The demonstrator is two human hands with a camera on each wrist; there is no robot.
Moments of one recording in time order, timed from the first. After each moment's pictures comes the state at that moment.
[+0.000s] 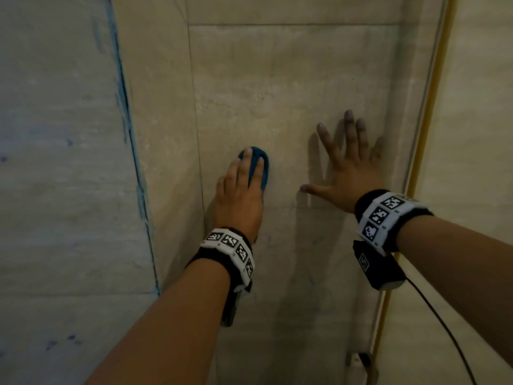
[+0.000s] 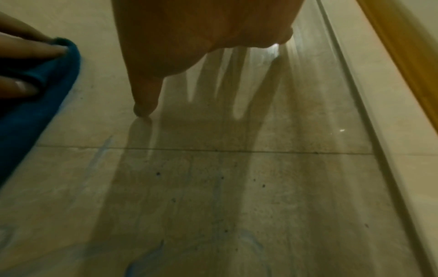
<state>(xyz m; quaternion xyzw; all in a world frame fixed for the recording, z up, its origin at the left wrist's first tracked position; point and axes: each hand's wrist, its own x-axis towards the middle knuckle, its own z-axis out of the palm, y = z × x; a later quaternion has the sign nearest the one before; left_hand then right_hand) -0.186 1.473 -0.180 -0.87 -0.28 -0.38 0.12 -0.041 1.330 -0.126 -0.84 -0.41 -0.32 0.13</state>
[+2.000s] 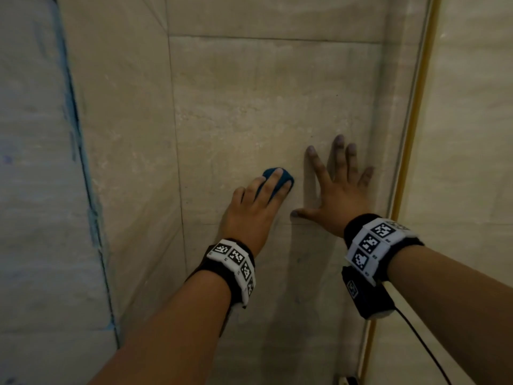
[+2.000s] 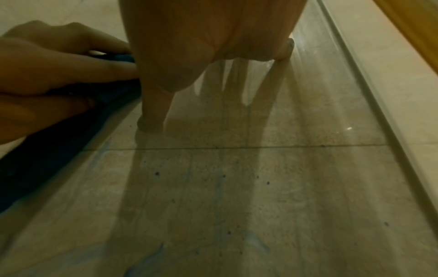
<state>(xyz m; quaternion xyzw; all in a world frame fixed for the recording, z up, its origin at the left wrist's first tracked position) -0.132 1.478 -0.193 -0.80 -0.10 -0.51 0.29 -0.034 1.327 -0.132 -0.87 -0.39 -0.27 0.12</state>
